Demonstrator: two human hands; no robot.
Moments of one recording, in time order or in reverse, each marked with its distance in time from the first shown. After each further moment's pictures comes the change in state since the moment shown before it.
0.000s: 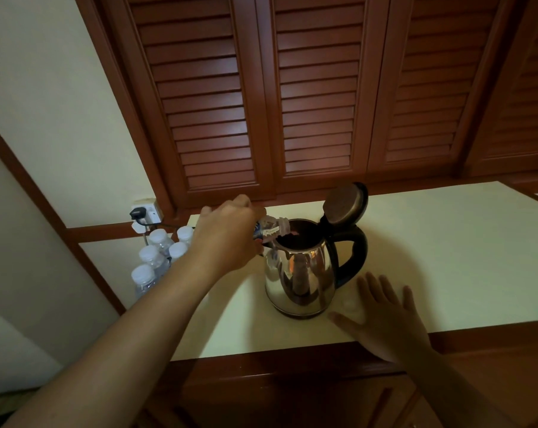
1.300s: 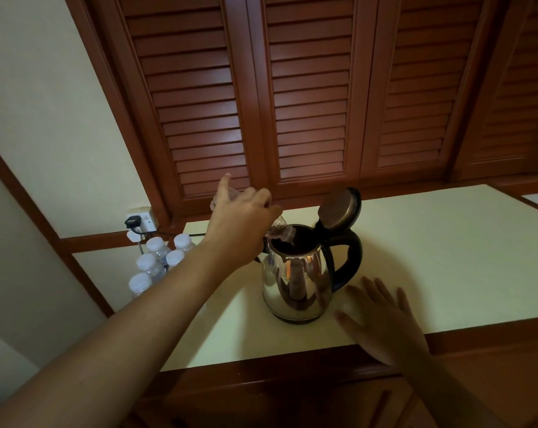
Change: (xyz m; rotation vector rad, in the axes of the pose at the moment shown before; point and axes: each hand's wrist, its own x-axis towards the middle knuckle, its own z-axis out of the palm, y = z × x) left_hand 0.022 0.008 0.006 0.225 0.217 0.276; right_hand -0.005 0.002 -0.005 0.111 0.093 -0.064
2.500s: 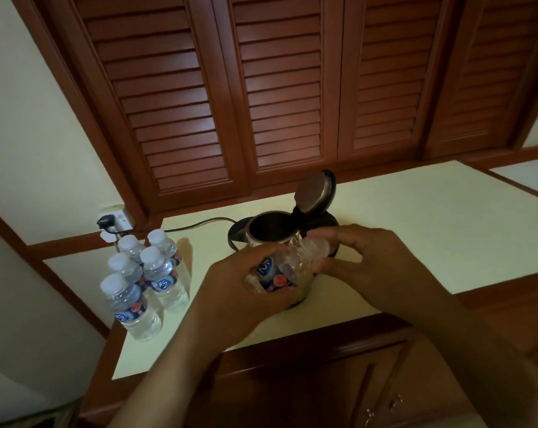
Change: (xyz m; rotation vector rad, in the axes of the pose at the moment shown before) left_hand -0.086 0.066 -0.035 -1.127 -0.164 -0.351; right_hand -0.033 -0.063 -0.145 0.731 0.225 -0.260
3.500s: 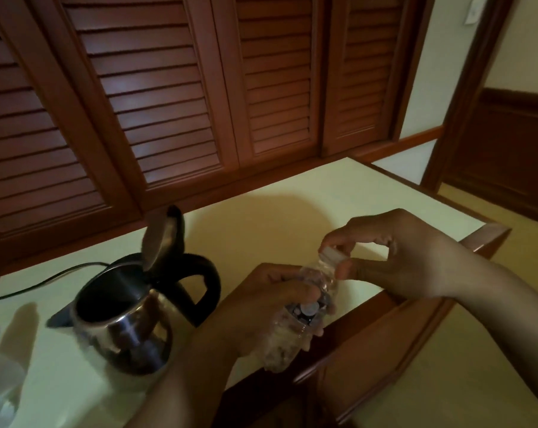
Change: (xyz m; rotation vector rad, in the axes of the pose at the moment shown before) left_hand 0.132 0.078 0.177 -0.946 -0.779 -0.123; right_hand -0.020 0.092 -0.186 -0.222 -0.106 -0.054
